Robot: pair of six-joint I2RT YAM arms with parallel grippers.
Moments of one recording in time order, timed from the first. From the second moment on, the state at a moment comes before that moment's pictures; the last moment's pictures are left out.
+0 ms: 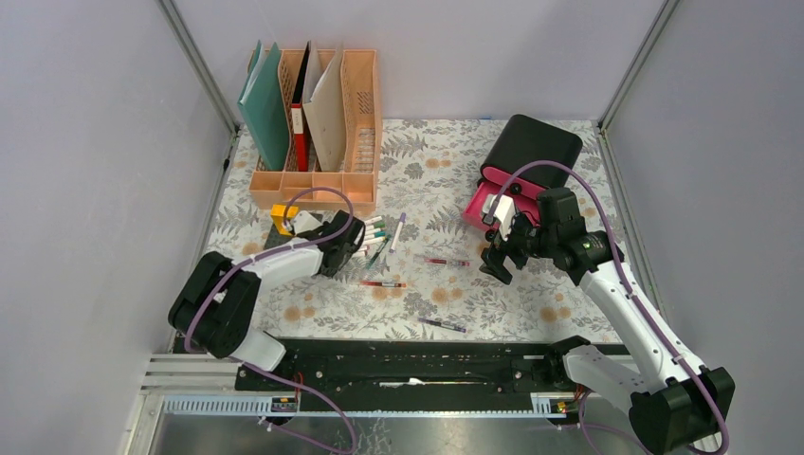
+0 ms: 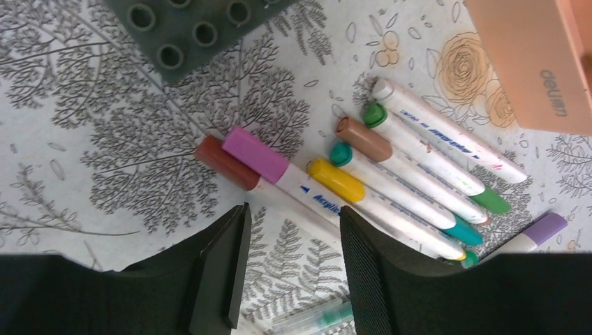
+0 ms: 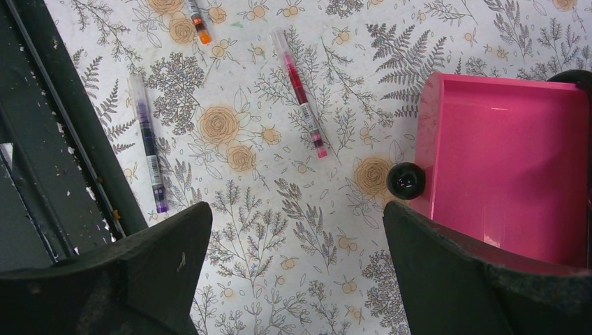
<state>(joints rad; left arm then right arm) -0.54 1.50 0.74 -0.38 -0.53 -1.37 0.32 0.99 0.89 -0.71 -0.57 -0.60</state>
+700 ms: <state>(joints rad) -0.54 1.45 0.69 -0.40 -0.52 -1.37 0.32 1.00 0.89 -0.71 -0.57 -0.60</state>
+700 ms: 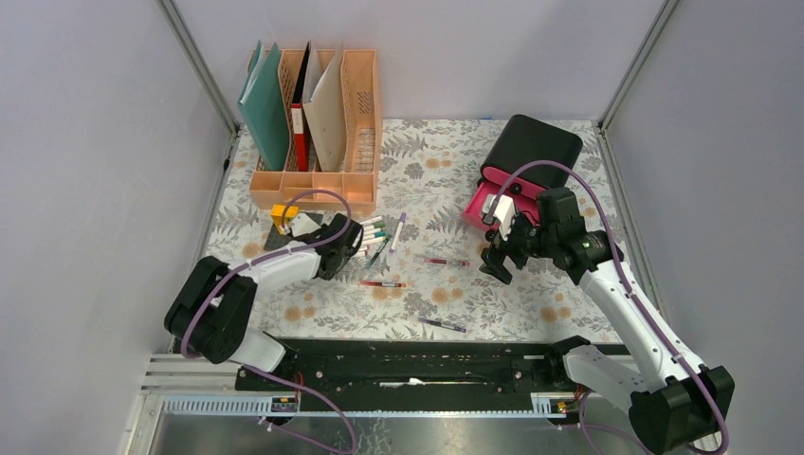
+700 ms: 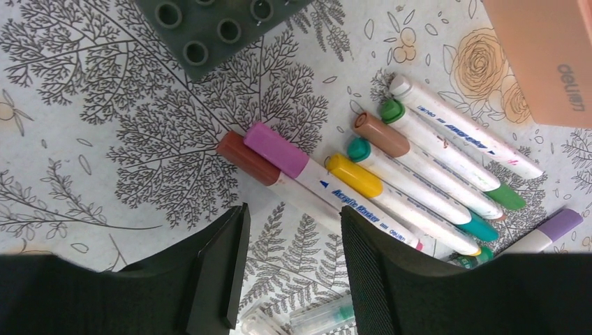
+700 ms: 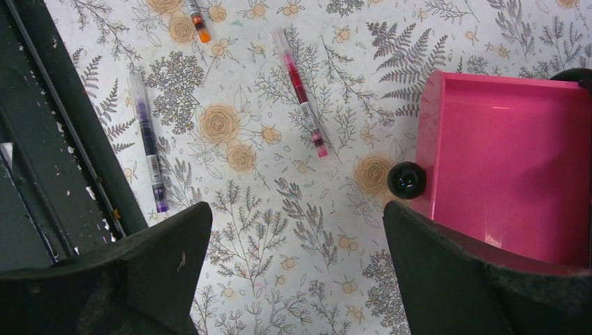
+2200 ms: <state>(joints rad) -0.54 1.51 0.77 -0.55 -0.50 -1.22 0.32 1.00 0.89 -0.71 -0.57 -0.60</state>
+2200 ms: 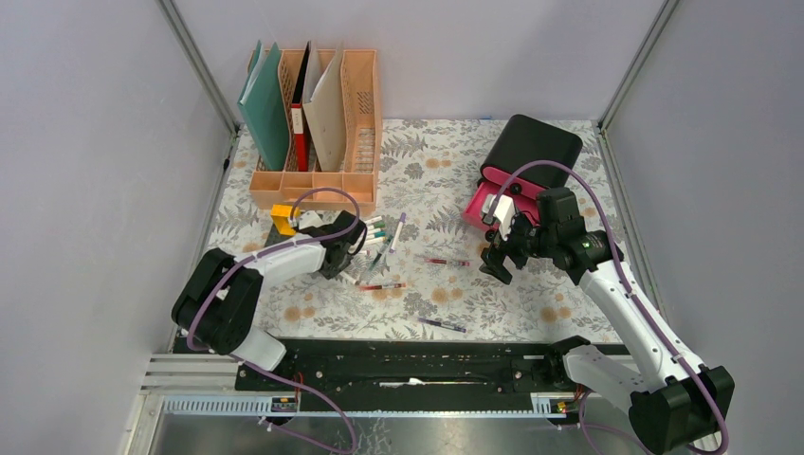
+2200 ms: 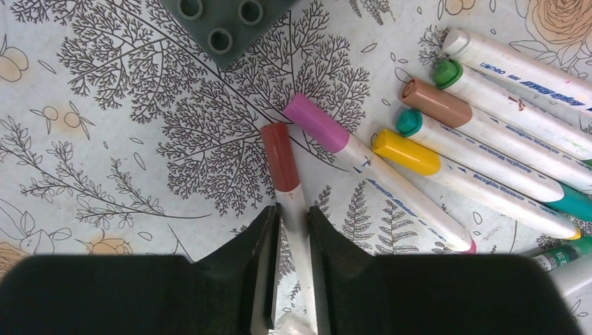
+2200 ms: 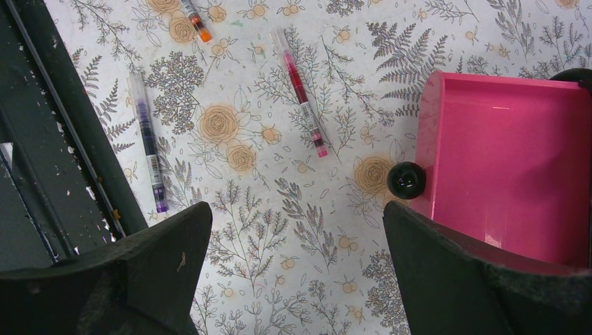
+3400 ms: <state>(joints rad) -0.56 0.81 0.33 -0.18 -0.27 -1.10 0.32 0.96 0.89 -0.71 -0.63 -0.60</state>
